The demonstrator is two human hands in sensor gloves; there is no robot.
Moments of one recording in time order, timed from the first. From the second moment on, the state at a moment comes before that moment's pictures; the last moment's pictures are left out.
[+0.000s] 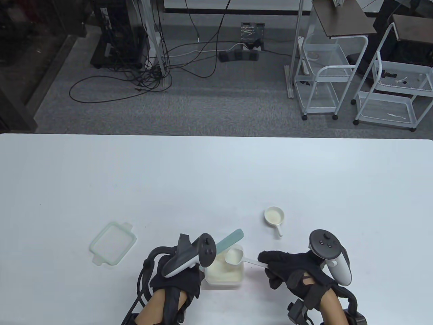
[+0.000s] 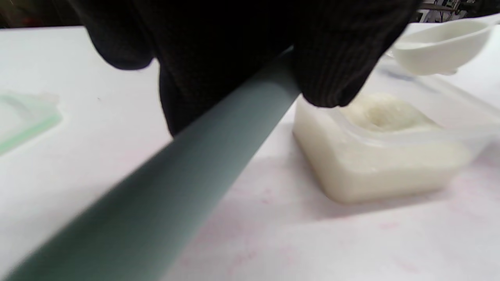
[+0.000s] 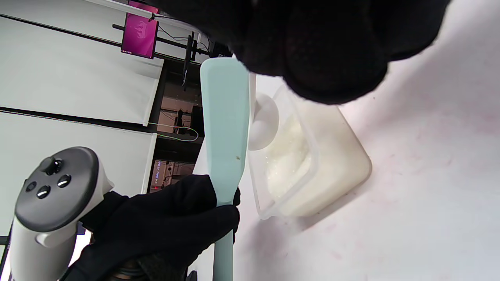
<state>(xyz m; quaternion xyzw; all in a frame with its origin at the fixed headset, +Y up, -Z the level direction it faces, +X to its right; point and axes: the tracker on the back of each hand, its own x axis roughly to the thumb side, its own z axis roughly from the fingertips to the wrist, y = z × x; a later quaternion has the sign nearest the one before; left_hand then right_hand) -0.099 -0.672 -0.245 -0.21 -0.08 -0.02 0.97 0.190 -0.696 -0.240 0.10 0.25 0.77 0.58</state>
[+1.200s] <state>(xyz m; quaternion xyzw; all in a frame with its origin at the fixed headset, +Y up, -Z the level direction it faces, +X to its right) -0.134 -0.683 -0.268 -0.14 0.01 -0.07 0.99 0.192 -0.694 -0.239 0.11 0.25 0.76 0.59</state>
